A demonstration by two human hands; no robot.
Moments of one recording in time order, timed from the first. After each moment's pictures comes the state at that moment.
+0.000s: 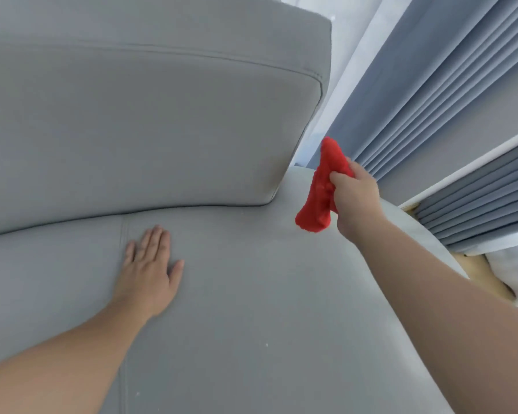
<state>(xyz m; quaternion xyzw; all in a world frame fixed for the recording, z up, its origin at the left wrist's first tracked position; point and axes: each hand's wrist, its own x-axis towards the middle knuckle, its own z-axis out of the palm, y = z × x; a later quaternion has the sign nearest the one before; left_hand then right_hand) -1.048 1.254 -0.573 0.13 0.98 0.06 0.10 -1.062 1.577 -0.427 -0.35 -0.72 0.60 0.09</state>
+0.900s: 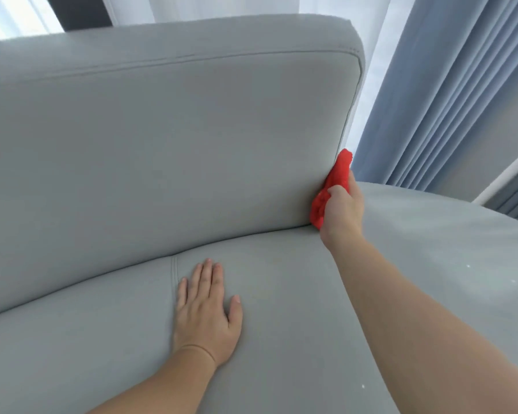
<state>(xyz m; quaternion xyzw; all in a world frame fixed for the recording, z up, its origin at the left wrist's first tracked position) -1.048 1.248 -0.611 0.16 0.98 0.09 0.01 -1.108 1.494 -0.528 -0.27 -0.52 0.78 0.22</state>
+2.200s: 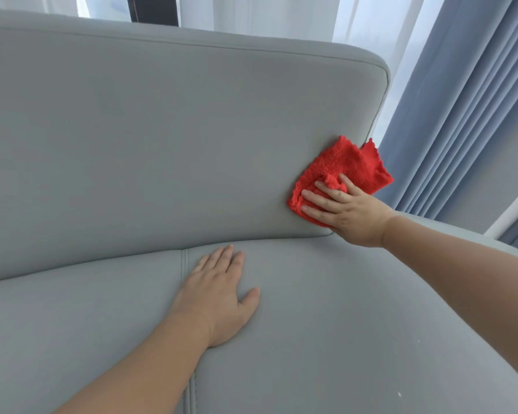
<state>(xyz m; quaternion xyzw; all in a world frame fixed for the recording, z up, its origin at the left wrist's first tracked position) -1.069 1.240 -0.604 0.27 0.96 0.04 0.00 -1.122 1.571 -0.560 0.30 -0.85 -0.35 0.24</state>
